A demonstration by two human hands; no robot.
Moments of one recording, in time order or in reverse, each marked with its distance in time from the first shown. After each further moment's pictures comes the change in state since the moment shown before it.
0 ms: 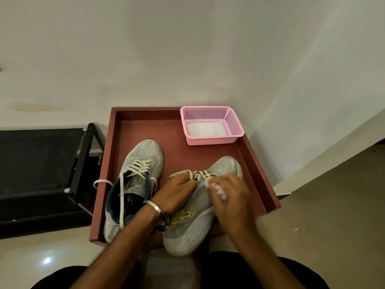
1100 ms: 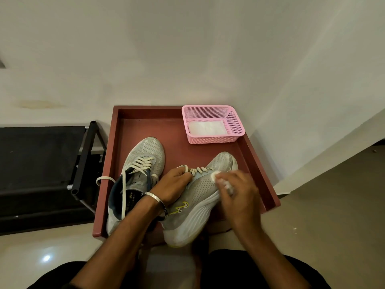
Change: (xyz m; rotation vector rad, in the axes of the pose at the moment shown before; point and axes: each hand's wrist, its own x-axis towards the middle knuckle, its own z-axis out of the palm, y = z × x) left_hand 0.012 -0.009 -0.010 0.006 0.059 -0.117; right_hand 0.001 0.010 -0.005 -0.002 0.056 0.005
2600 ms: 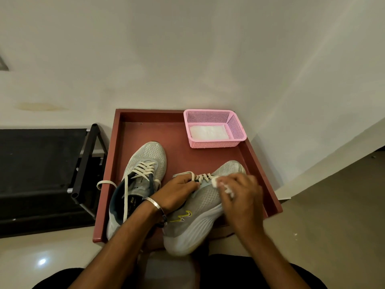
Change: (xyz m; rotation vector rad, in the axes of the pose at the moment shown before) left_hand -0.001 -0.005 0.001 -0.184 -0.180 0.044; right_hand 0.008 0.006 0.003 -0.138 -0.004 -0.101
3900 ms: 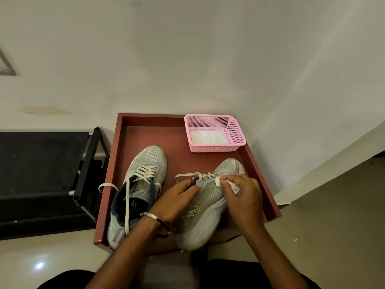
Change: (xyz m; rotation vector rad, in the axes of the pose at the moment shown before) left_hand -0.015 -0.003 0.008 0.015 0.098 0.017; right_hand 0.015 0.012 0.004 0.178 0.001 0.260
